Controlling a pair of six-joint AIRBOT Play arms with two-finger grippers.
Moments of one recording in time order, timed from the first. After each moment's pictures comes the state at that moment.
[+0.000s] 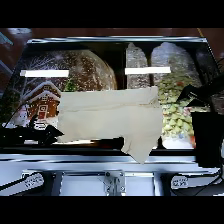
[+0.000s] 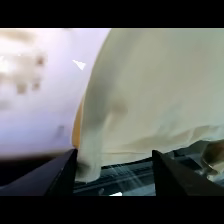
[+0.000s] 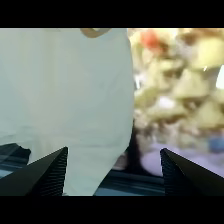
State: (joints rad) left arm 0.49 -1.29 0.52 0.82 -1.15 -1.11; right arm -0.37 -1.60 1.60 -1.20 1.66 1.38
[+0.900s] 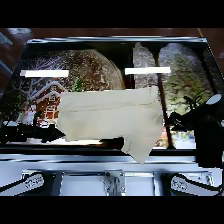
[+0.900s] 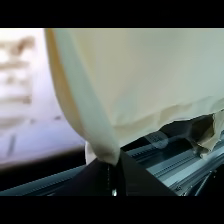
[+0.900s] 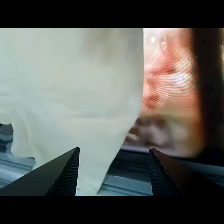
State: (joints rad) left arm 0.43 -1.26 0.53 0.73 -1.23 -0.99; right arm -0.37 -1.38 0.93 -1.12 1.41 1.31
